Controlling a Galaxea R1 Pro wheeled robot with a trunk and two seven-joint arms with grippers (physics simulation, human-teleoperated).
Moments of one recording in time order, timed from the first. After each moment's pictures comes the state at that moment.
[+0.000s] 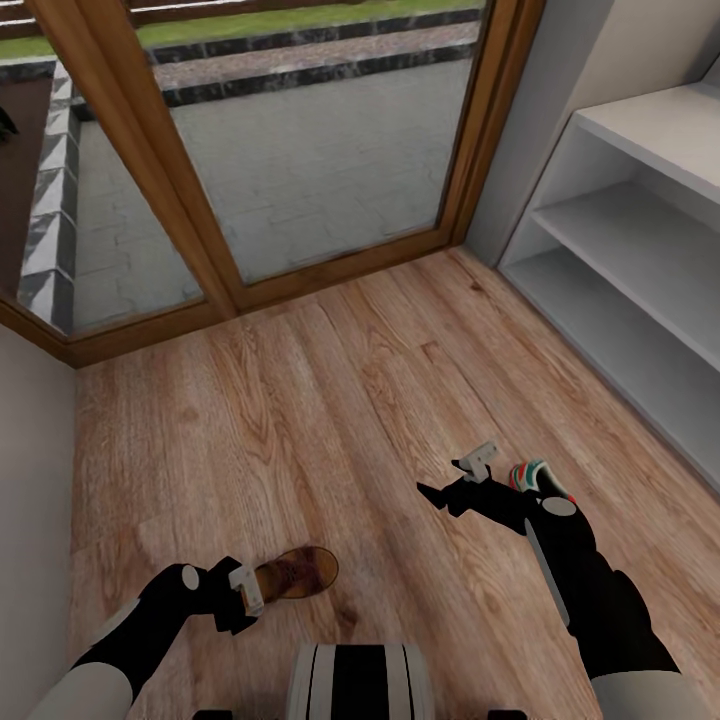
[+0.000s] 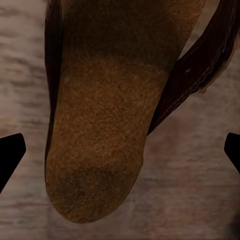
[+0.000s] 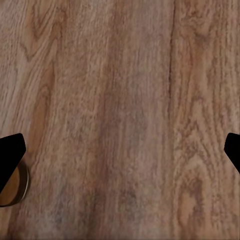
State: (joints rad) left arm -0.54 0.12 -0.05 -0.72 -0.88 0.12 -0.74; right arm -0.49 -0.08 0.00 -1.36 0.15 0.45 0.69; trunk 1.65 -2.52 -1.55
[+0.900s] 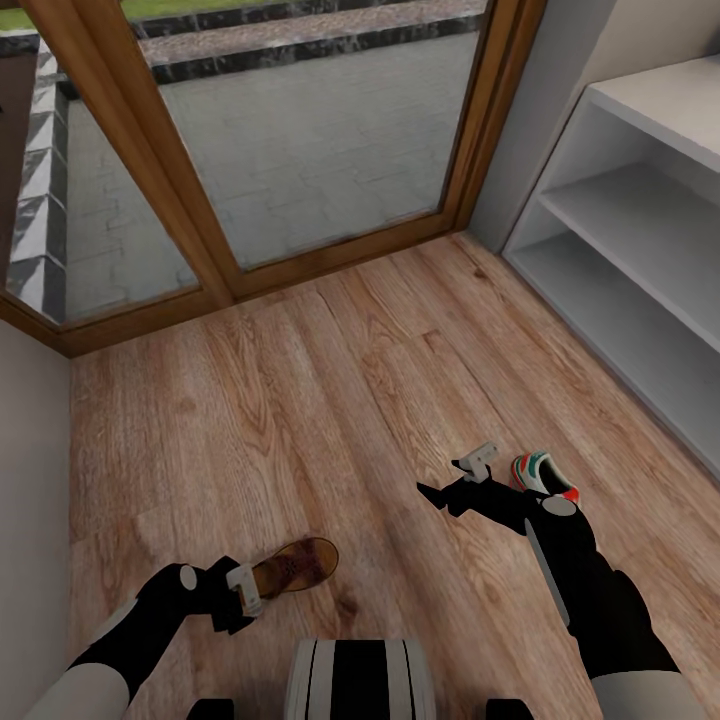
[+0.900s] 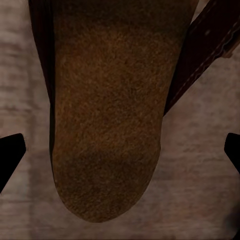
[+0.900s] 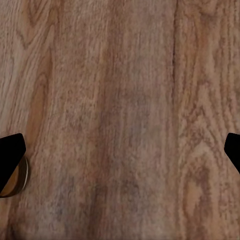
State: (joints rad) left arm -0.54 0.13 -0.05 -0.73 -0.88 0.12 -0.74; right arm -0.49 -0.08 0.00 -1.36 0.15 0.45 0.69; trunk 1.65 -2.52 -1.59
